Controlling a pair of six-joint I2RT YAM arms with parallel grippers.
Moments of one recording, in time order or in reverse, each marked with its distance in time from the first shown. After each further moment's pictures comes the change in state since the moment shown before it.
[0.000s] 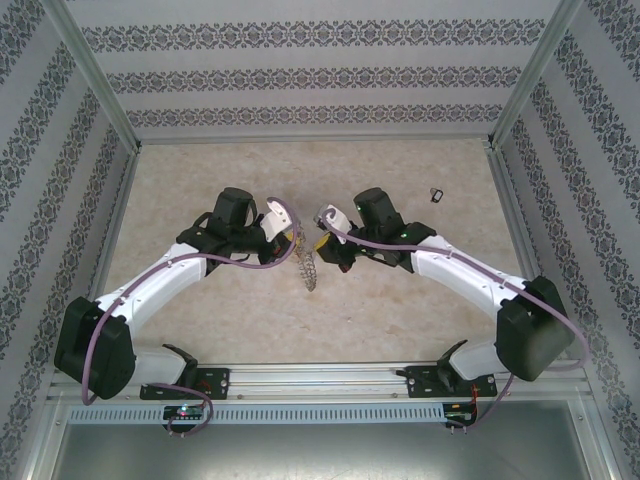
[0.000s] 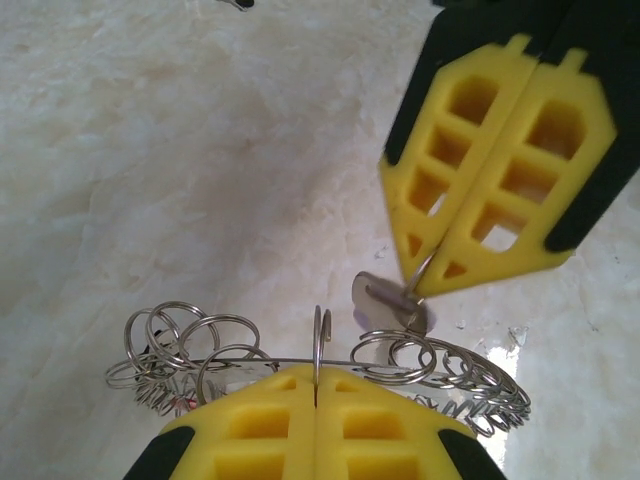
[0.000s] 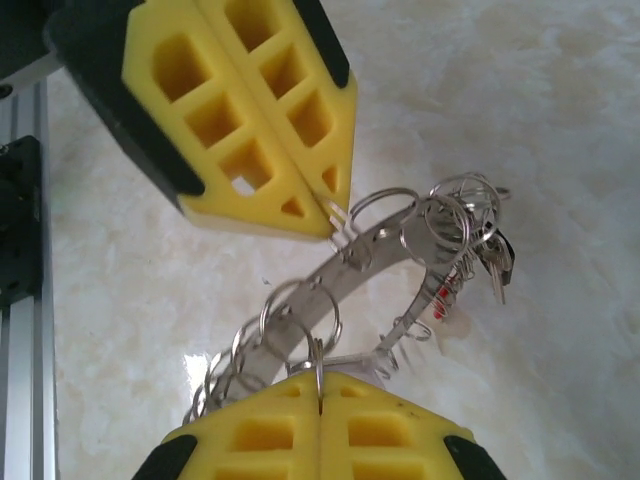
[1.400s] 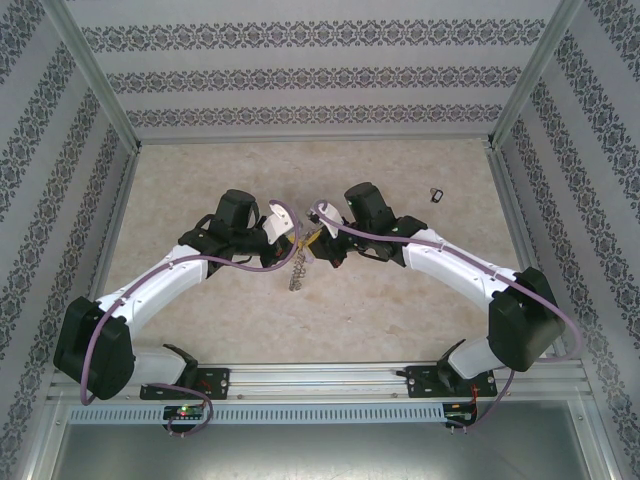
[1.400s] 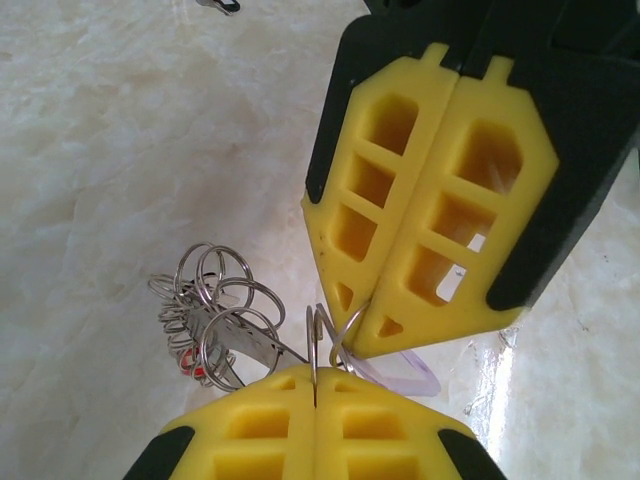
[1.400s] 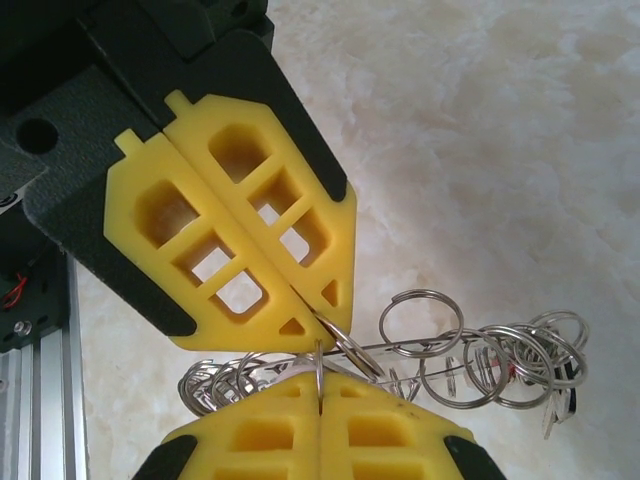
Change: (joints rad) left arm -0.019 -0.003 -0.013 0.018 0.003 0.005; right arm 0.023 0.051 0.070 -0.004 -0.008 0.074
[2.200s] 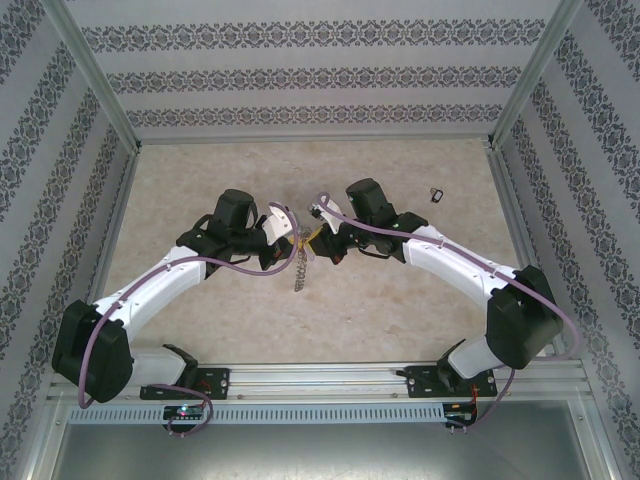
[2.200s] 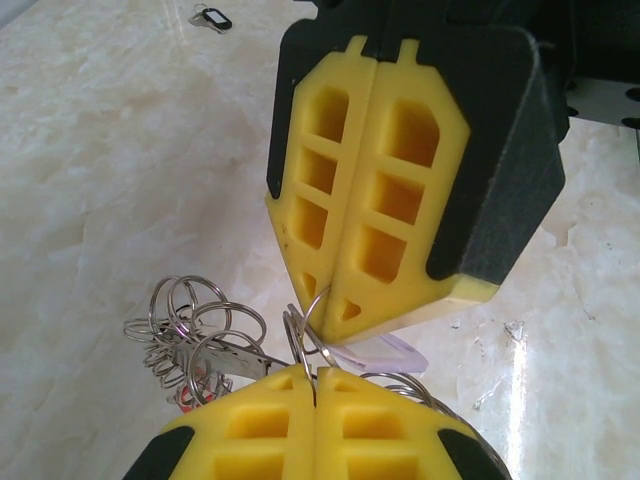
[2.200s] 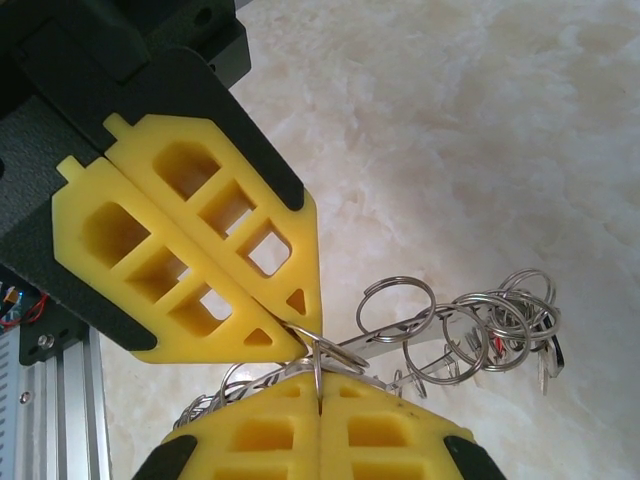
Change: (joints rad) left arm 0.000 -0.016 0.006 -0.014 0.011 0.064; right arm -0.019 0.014 0.025 -0.020 -0.032 0.037
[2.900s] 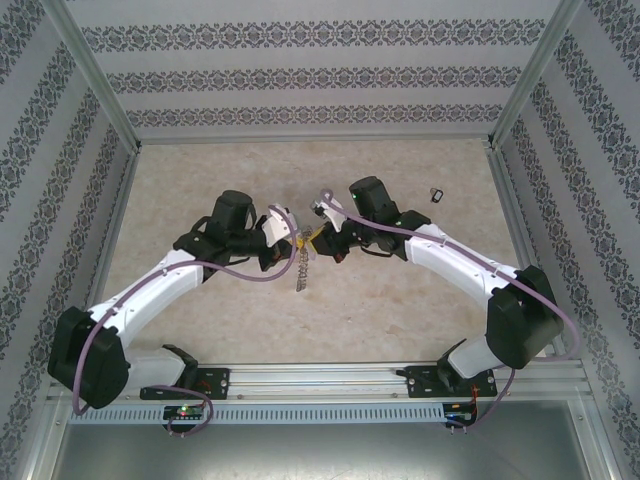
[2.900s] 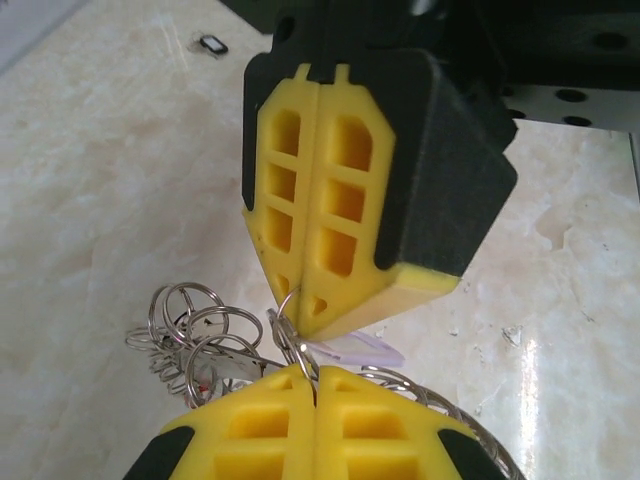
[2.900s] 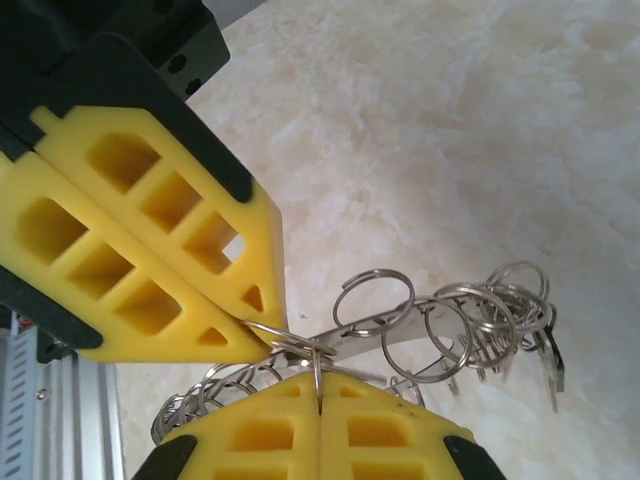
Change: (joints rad) left arm -0.015 -0.057 -0.035 0.047 -0.007 0.022; right arm -0.030 -0.001 0.005 -0.011 -0.063 0.004
